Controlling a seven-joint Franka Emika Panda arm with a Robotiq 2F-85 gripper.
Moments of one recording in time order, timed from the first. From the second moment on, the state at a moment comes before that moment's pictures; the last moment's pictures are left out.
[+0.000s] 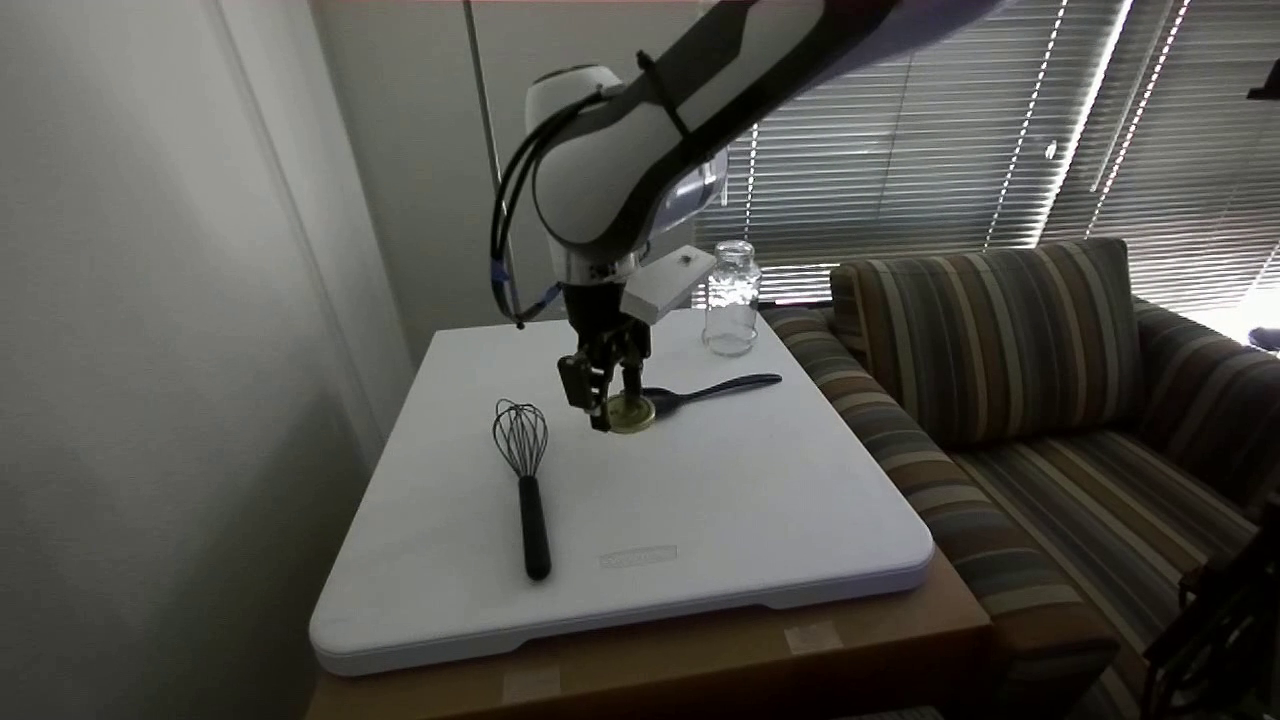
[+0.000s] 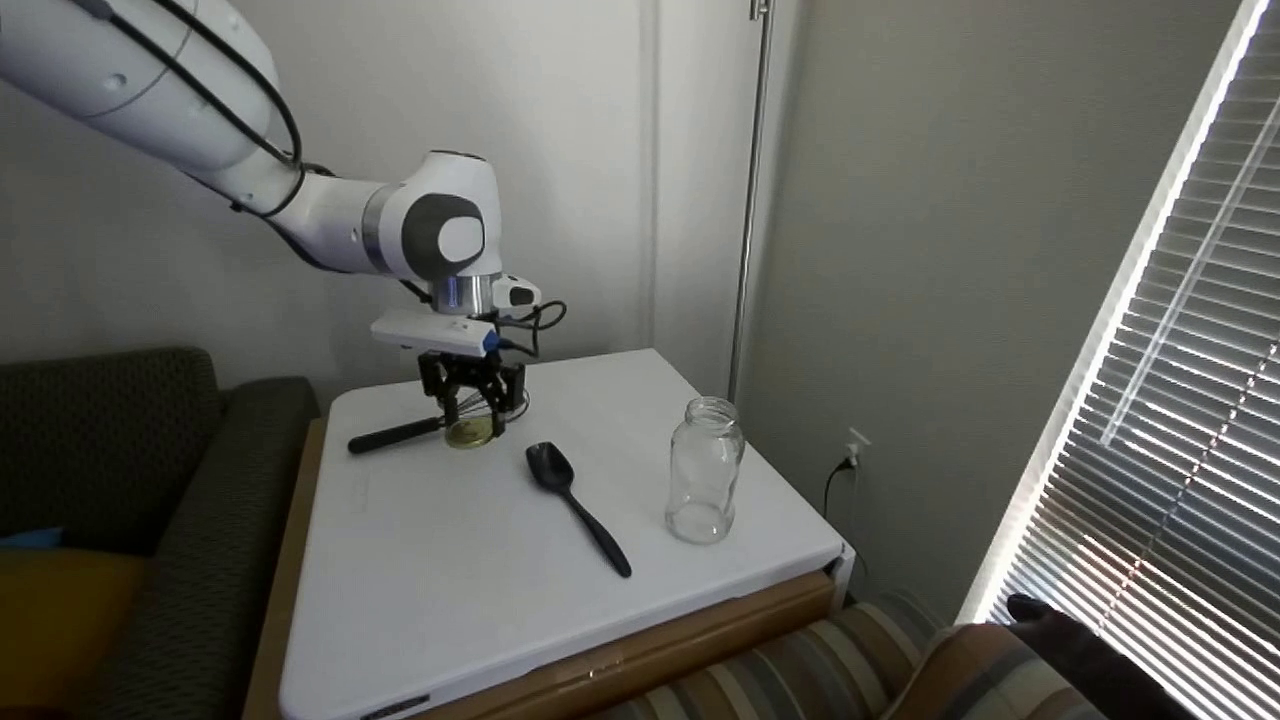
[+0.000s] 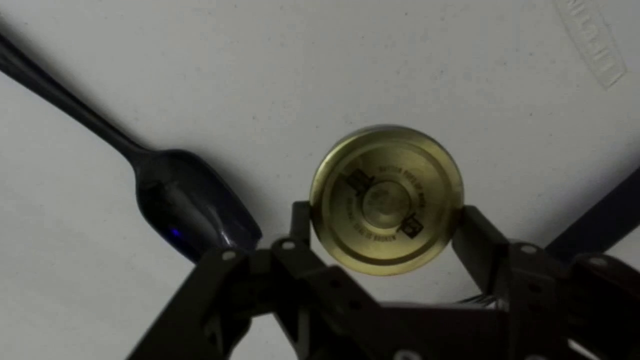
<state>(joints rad) 0.19 1.07 0.07 -1.15 -0.10 2.15 -0.06</state>
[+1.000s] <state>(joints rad) 0.07 0.95 0.02 -0.97 -0.11 1.85 -0.12</state>
